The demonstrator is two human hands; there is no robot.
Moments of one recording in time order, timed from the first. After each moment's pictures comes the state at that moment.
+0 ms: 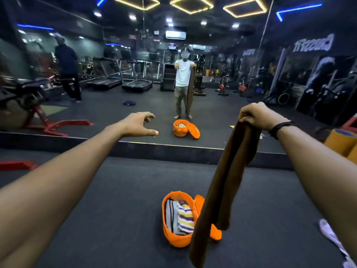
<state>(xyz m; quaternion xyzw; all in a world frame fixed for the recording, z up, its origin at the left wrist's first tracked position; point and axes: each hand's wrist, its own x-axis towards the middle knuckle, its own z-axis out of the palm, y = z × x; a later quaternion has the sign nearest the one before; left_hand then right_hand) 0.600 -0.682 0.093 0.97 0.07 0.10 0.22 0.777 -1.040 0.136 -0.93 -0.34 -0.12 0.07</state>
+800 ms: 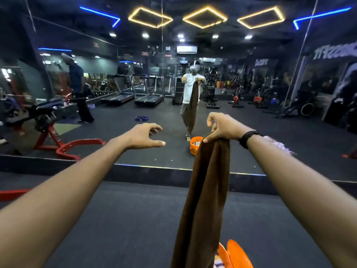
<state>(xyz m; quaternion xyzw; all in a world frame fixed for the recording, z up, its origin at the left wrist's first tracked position) 0.781 -0.451 0.109 0.97 0.07 0.11 0.23 0.934 -0.705 0.135 -0.87 -0.42 -0.01 0.24</state>
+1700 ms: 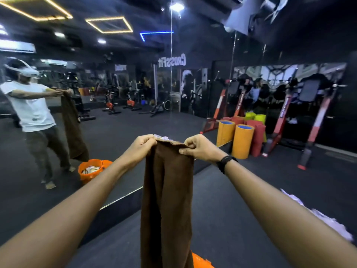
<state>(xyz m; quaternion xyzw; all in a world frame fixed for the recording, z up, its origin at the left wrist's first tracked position) 1.097 -0.478 0.089 0.75 -0.32 -0.01 0.58 1.047 -0.703 0.094 -0.91 -0.11 -0.11 0.37</state>
